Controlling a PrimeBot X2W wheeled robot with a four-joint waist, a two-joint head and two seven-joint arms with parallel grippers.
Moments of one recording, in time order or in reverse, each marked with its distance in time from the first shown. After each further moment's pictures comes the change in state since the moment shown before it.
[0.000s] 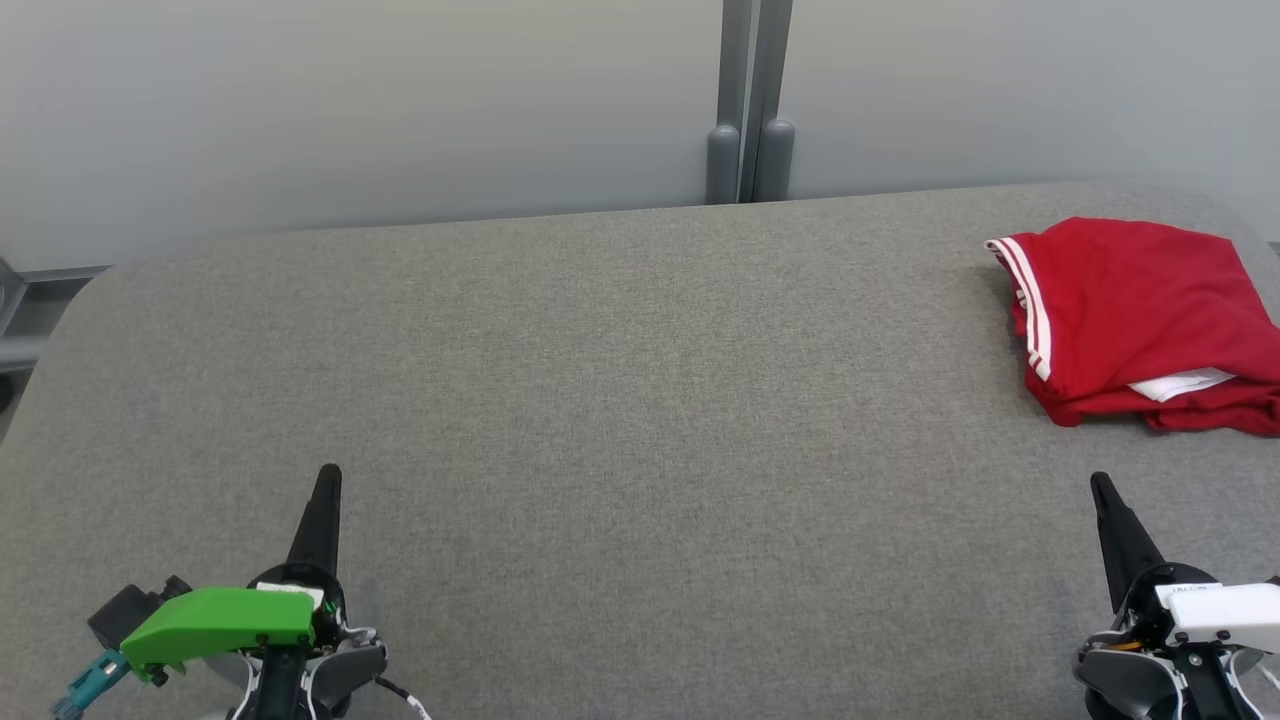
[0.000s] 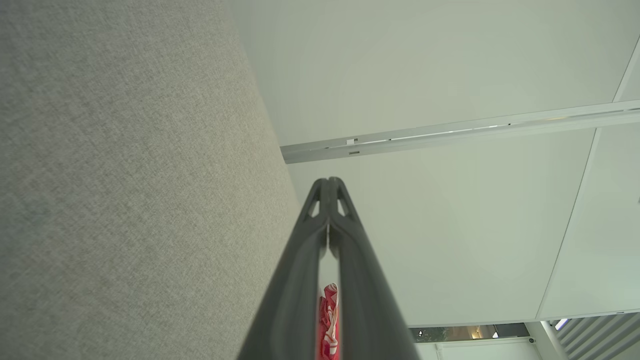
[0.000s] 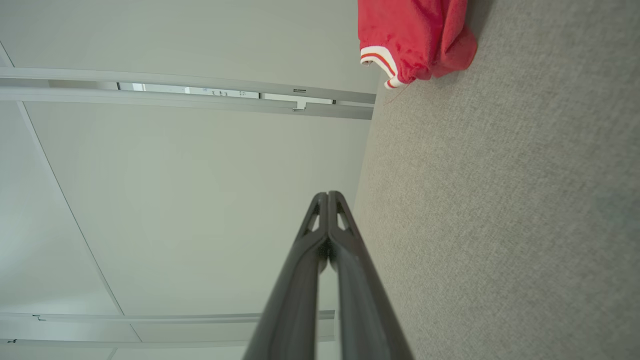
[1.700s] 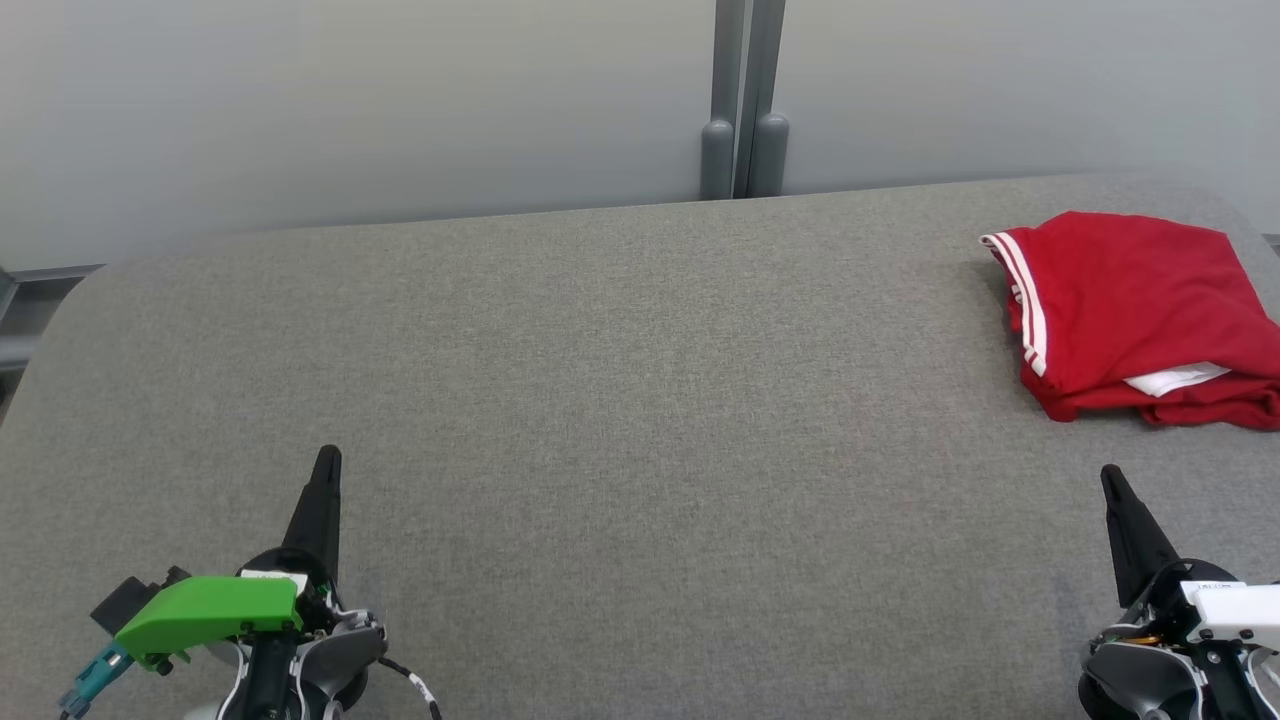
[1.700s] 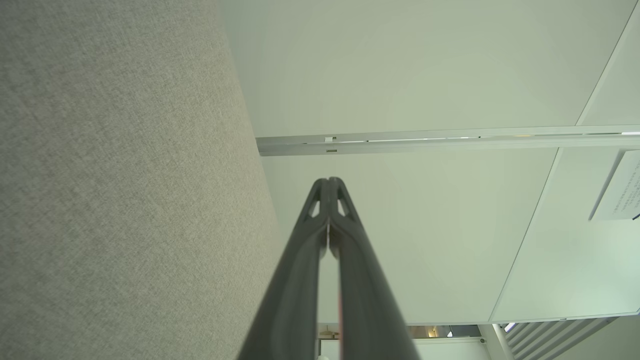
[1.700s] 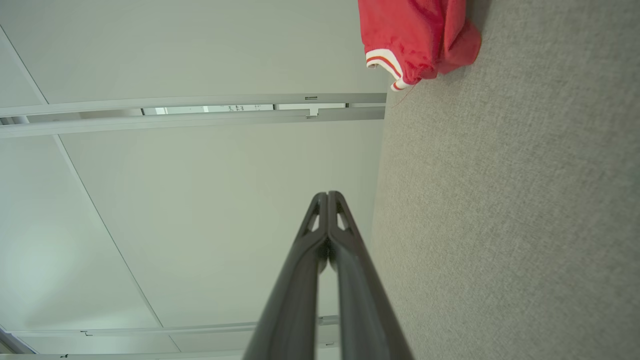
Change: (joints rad) left arm -0.021 -0.007 0.010 -0.007 -0.122 -0.009 0.030; right arm -0.001 -0.002 -0.018 -0.011 0.120 0.000 0.025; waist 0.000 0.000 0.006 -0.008
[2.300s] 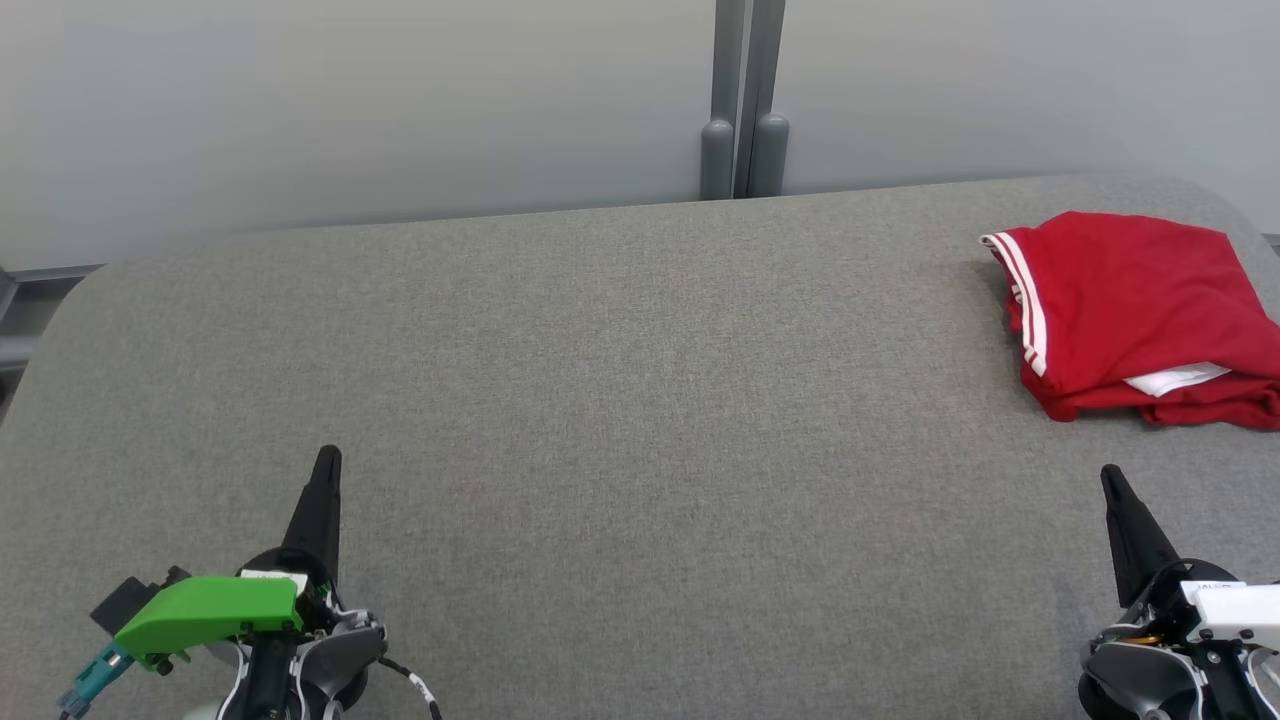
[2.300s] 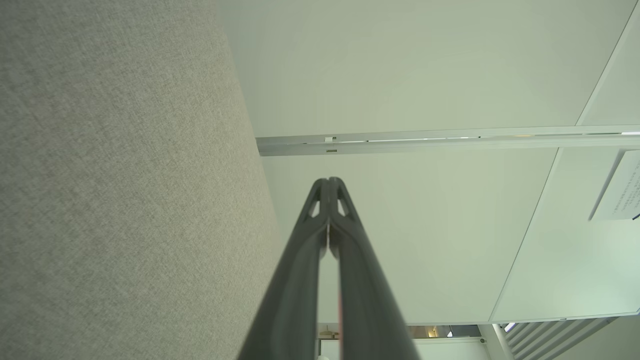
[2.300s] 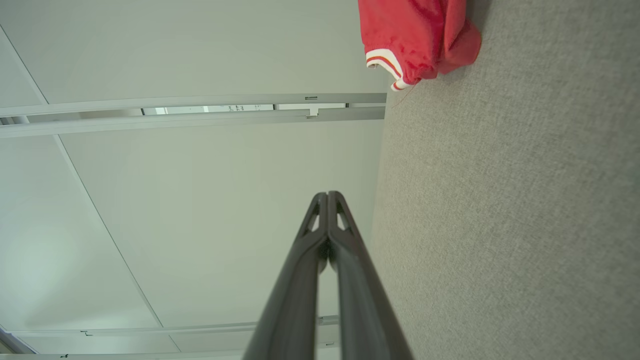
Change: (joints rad) left arm 0.000 0.000 0.000 0.000 0.000 0.000 0.000; right arm 0.000 0.000 0.000 0.000 0.000 0.000 0.000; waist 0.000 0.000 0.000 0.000
